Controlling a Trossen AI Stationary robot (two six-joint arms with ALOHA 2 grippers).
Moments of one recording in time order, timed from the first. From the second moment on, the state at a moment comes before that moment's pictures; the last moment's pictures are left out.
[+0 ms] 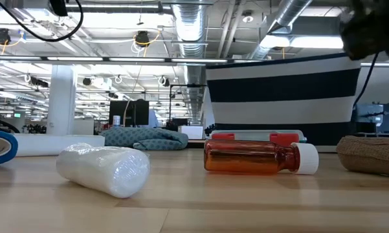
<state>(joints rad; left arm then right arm) -0.27 0.30 0.41 0.35 -0.64 0.12 0.70 1.57 0.94 -0.76 0.18 1.51</state>
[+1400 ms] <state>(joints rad) -0.27 0.30 0.41 0.30 -0.64 0.18 0.67 1.54 0.94 -0.58 0.09 1.27</state>
